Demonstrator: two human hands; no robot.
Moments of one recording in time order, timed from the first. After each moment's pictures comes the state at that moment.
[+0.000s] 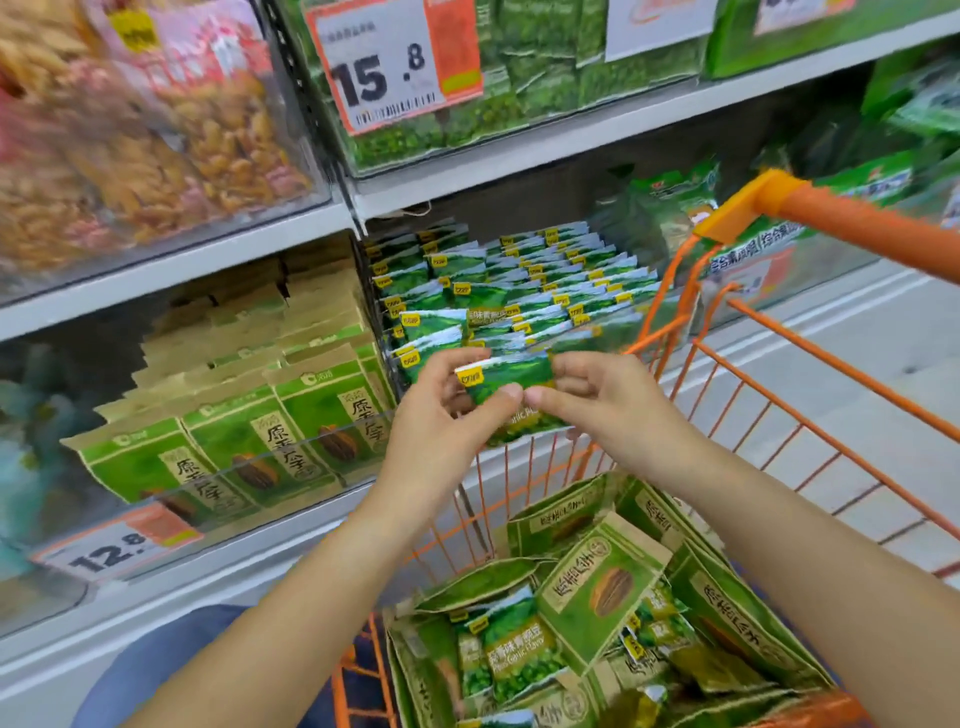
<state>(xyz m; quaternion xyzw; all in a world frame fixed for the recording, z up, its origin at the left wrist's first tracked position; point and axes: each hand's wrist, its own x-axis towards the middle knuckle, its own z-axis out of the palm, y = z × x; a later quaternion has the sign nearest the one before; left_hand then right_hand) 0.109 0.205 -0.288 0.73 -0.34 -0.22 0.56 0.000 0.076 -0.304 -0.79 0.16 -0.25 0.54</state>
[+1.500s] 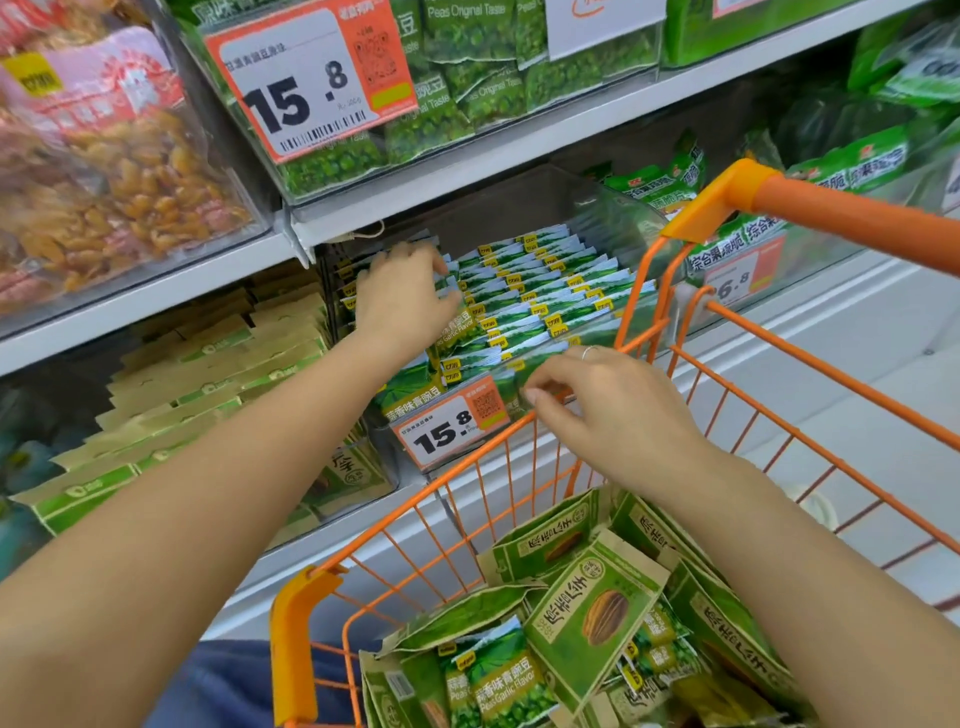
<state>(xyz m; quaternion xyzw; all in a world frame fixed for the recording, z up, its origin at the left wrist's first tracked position) 0.205 0.086 -0.256 0.88 -0.45 0.11 0.10 -0.013 0.054 -0.296 -0.93 0.21 -0.24 0.18</state>
